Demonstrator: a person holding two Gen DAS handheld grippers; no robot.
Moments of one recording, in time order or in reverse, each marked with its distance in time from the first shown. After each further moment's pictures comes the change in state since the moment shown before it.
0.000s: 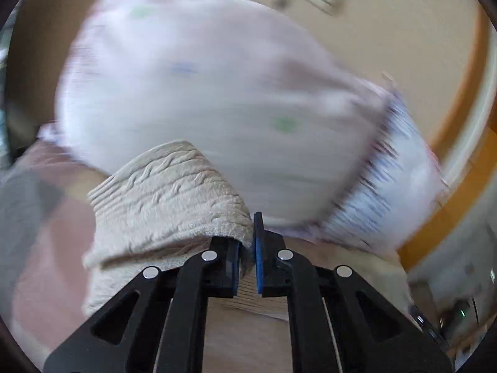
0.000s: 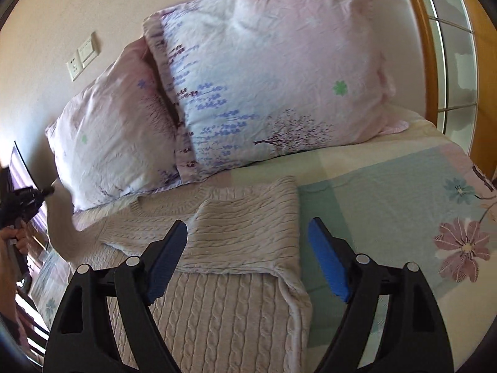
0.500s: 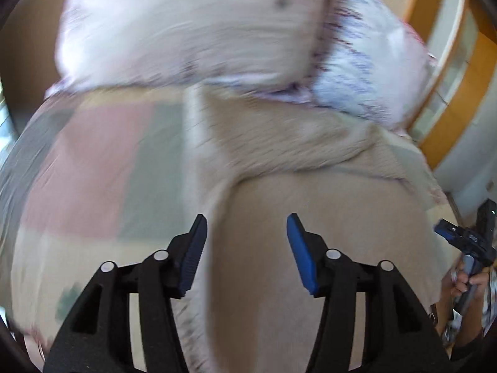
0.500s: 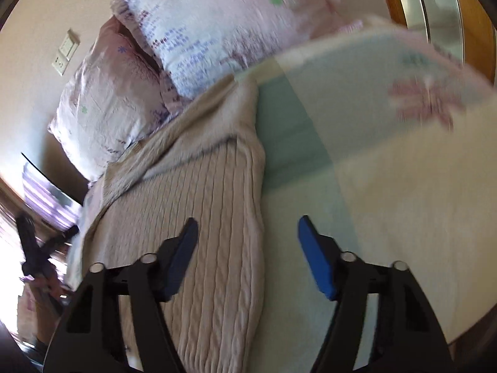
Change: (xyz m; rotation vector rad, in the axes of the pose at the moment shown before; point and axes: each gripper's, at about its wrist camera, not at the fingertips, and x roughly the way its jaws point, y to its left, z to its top) left arm -0.059 0.023 -0.143 0.134 0.254 0.206; right arm -0.054 -0.060 -0.089 0.231 0.285 0.083
